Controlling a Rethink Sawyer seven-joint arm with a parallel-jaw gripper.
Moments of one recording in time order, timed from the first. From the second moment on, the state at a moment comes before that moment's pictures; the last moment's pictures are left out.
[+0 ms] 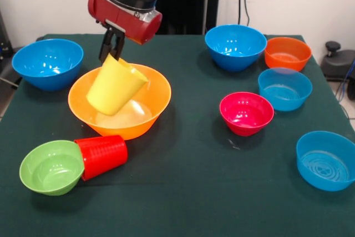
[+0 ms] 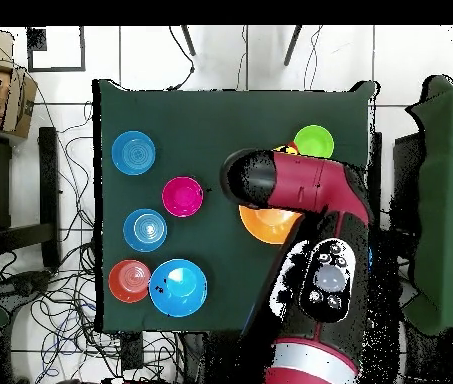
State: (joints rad) arm -0.14 -0.58 -0.28 1.37 -0.14 0.65 2.02
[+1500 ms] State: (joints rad) arm -0.15 -0.62 -0.31 1.54 -0.14 0.46 2.02
